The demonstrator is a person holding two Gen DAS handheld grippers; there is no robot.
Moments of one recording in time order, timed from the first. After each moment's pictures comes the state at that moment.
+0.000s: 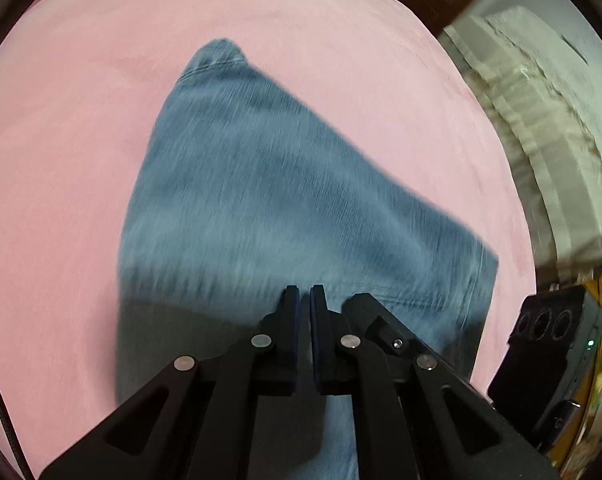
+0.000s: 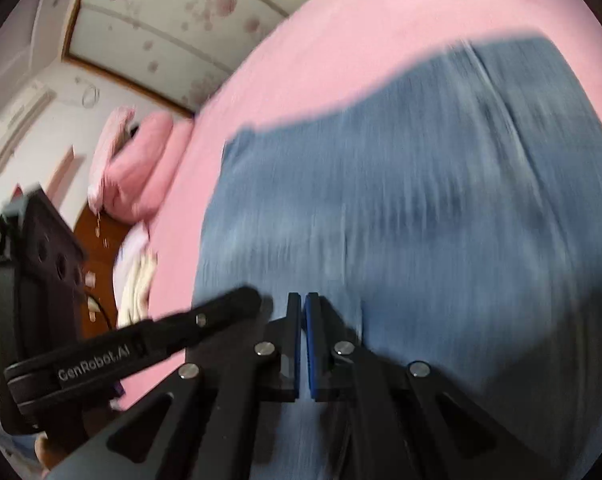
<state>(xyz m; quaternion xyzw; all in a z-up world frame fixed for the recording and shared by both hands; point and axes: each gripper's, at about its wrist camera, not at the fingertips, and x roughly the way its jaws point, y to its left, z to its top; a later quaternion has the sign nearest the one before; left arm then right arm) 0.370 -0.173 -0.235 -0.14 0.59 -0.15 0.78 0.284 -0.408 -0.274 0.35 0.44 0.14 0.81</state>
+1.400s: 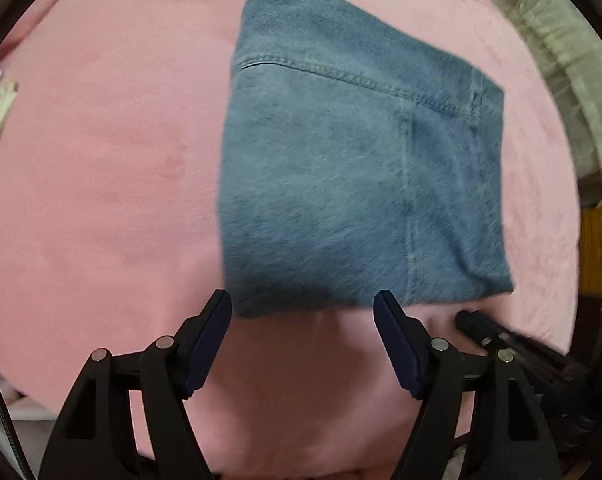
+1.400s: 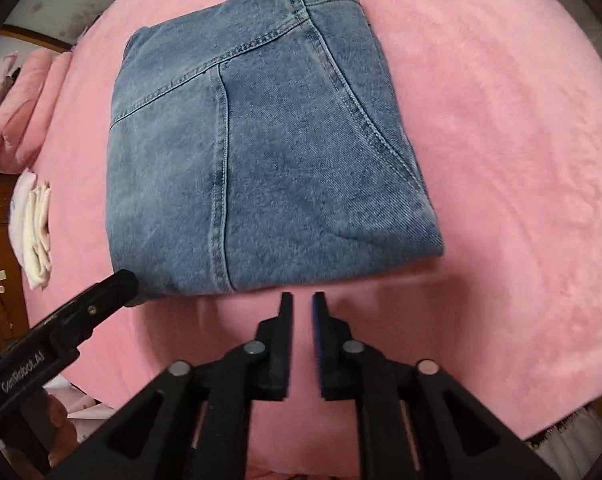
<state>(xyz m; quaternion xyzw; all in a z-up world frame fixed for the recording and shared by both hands) 0.201 -0.128 -0.182 0.01 0.70 -0.08 0.71 0.139 -0.389 -0.222 0.21 0.67 -0.04 0.71</state>
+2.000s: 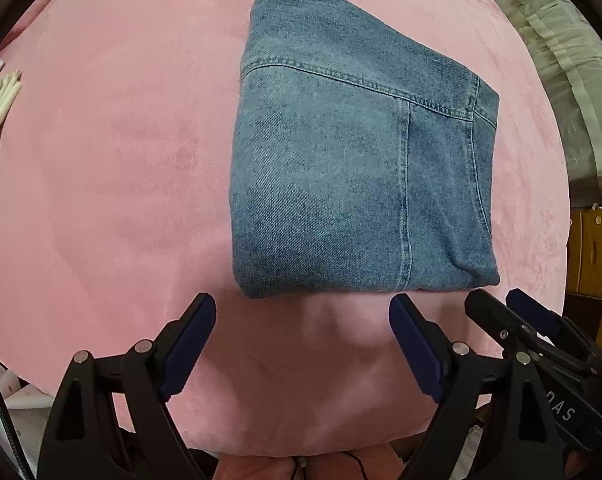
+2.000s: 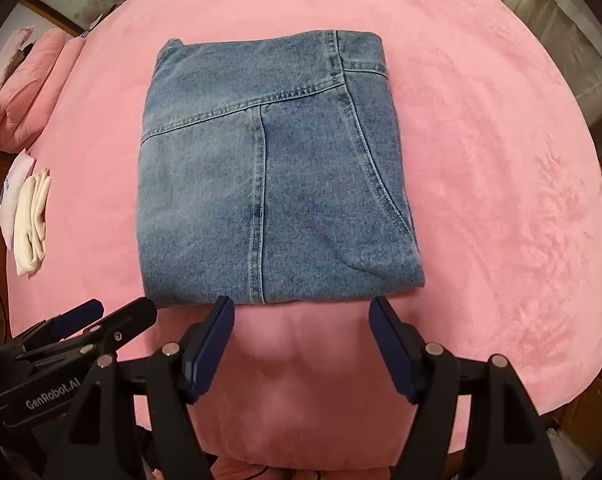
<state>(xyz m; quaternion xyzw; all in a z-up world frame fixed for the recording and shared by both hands) 0.207 -0.116 -0.166 -0.02 0.71 -0.09 0.70 0.156 -0.372 -0.173 0.16 0.65 -0.03 0.74</state>
